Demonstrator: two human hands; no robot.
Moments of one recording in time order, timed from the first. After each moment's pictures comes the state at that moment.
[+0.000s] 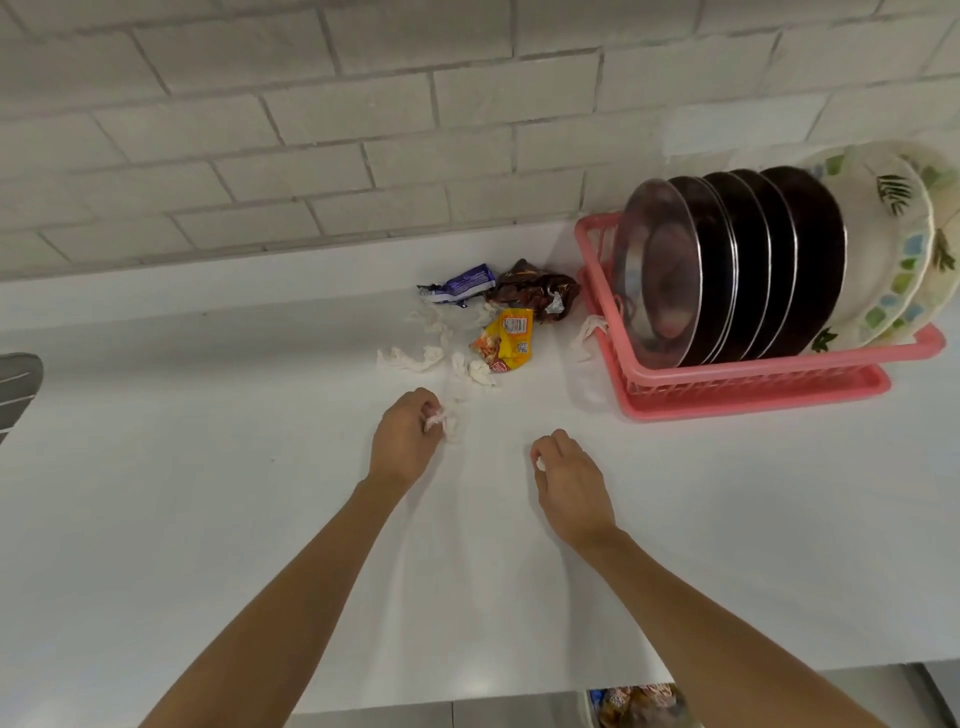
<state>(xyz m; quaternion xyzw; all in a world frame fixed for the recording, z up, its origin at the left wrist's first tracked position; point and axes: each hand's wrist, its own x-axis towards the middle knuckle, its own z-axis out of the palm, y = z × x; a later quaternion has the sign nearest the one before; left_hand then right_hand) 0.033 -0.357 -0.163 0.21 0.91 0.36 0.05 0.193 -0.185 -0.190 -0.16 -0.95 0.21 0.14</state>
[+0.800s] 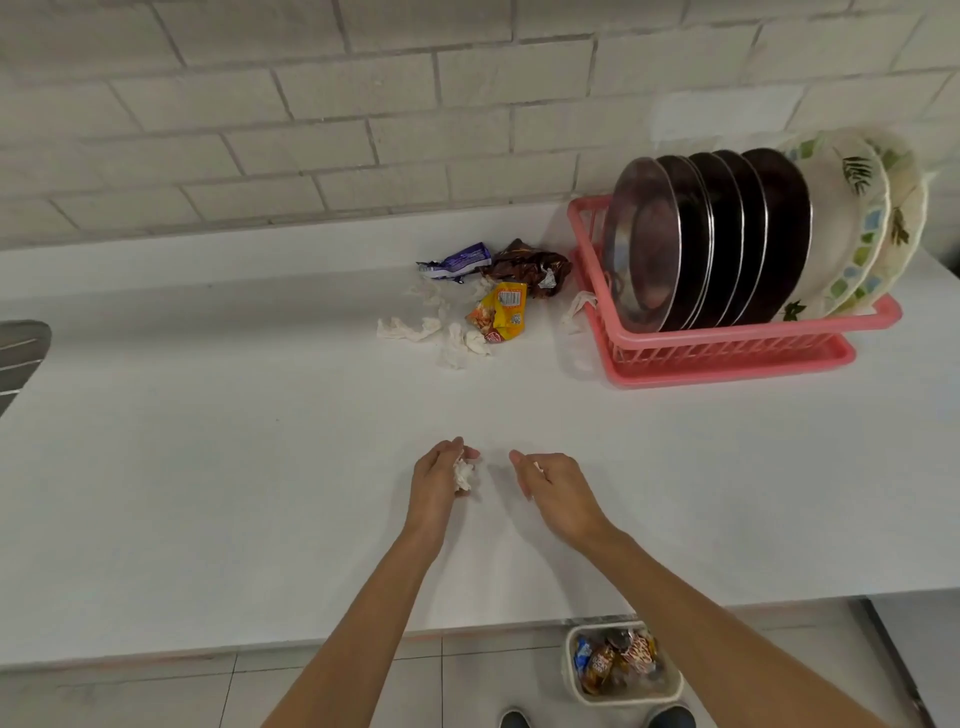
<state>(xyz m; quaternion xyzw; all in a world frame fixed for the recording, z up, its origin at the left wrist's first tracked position) 0.165 -0.363 -0.142 -0.06 0.71 0.66 0.26 0.244 -0.218 -0.159 -0.19 -0.84 0.51 0.03</state>
